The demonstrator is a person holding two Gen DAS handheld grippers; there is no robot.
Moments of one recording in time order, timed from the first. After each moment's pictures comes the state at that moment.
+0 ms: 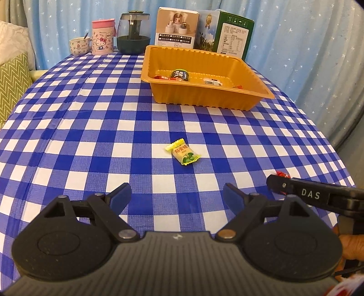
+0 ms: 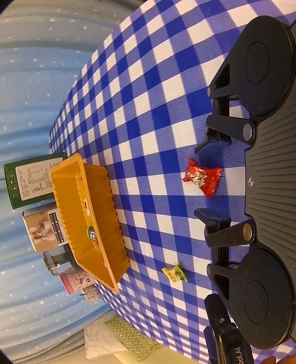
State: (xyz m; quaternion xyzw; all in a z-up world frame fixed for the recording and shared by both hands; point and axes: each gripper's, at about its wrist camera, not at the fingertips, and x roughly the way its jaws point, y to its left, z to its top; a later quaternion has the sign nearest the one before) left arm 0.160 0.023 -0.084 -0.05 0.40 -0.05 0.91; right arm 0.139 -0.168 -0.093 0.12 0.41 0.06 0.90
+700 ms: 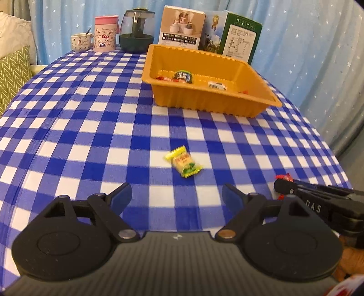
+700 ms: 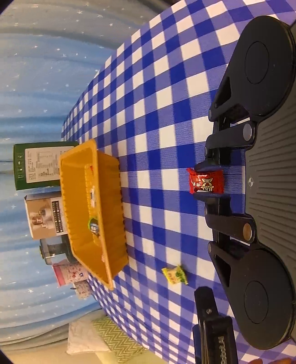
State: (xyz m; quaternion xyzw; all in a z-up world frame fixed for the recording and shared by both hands) left arm 0.182 0.016 -0.092 -0.08 0.40 -0.04 0.91; right arm 0.150 -0.155 -0.089 0.06 0.39 0.07 0.92
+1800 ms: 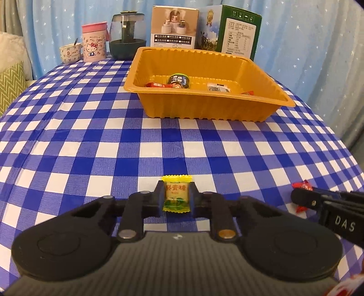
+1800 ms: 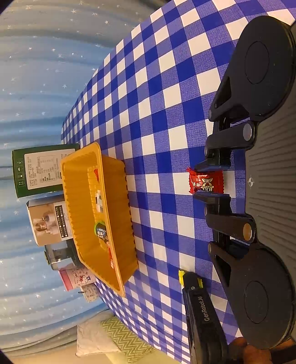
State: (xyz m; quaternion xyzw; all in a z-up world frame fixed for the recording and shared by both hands) left arm 0.226 -0.001 -0.113 -0.03 0.39 -0.03 0.92; right arm 0.165 -0.161 -0.092 0.09 0.39 0.07 0.91
